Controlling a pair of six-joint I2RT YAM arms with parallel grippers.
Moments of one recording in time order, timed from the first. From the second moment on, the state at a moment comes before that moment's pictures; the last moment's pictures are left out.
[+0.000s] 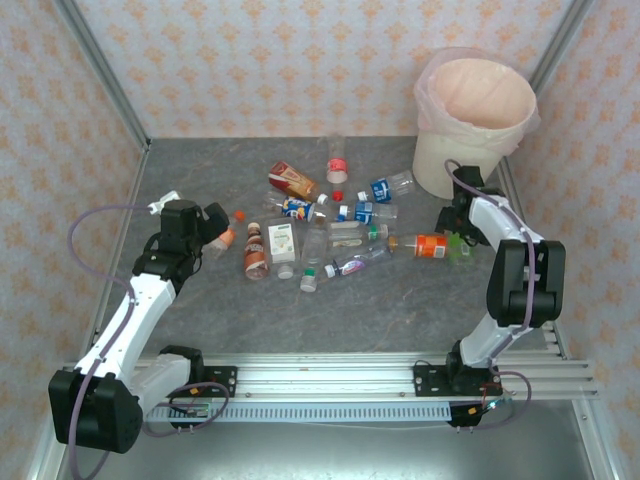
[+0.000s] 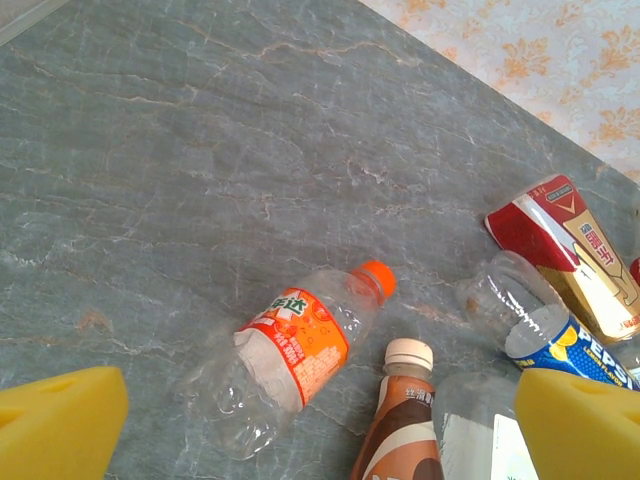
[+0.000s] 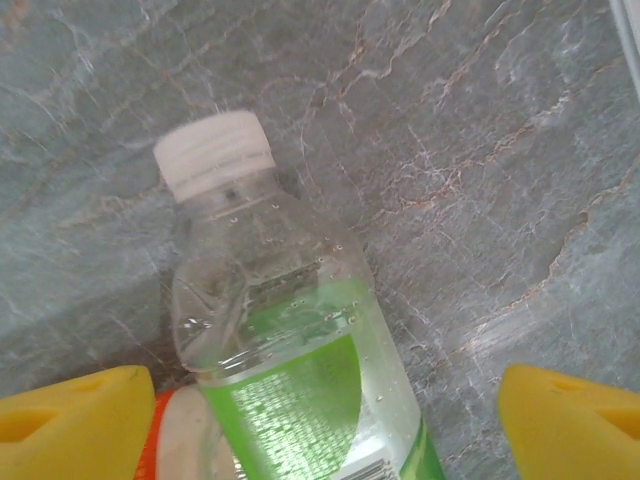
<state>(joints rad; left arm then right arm) -0.07 1.00 0.75 -0.41 -0.24 -0.62 -0.06 1.68 1.17 -0.77 0.25 0.29</state>
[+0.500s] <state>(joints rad) -0.07 1.02 0.75 -0.41 -0.21 -0.62 -0.09 1.82 1.19 -0.74 0.19 0.24</state>
